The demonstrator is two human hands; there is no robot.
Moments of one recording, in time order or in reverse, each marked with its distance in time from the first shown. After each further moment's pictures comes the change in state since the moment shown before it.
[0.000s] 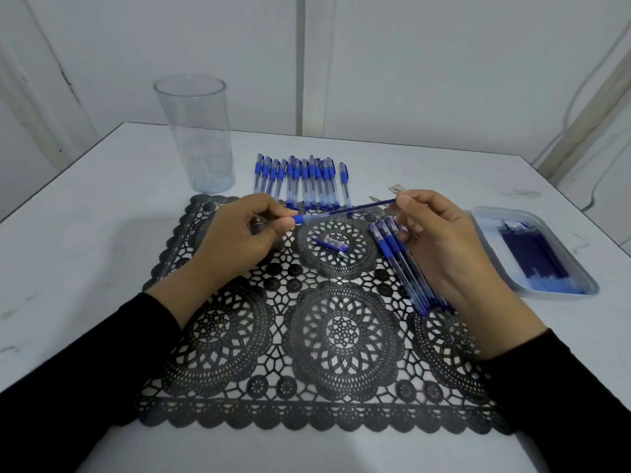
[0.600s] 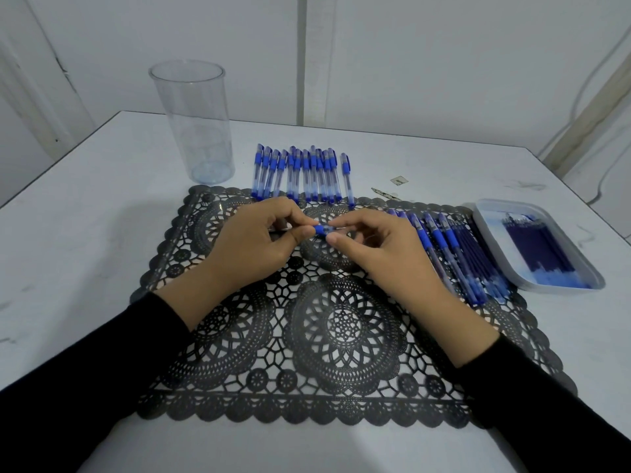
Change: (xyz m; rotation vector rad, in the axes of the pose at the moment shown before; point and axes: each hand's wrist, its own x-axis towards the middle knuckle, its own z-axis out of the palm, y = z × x) left_hand -0.006 0.000 0.014 0.040 -0.115 0.092; right_hand -0.013 0.033 0.032 -0.738 -0.203 -0.213
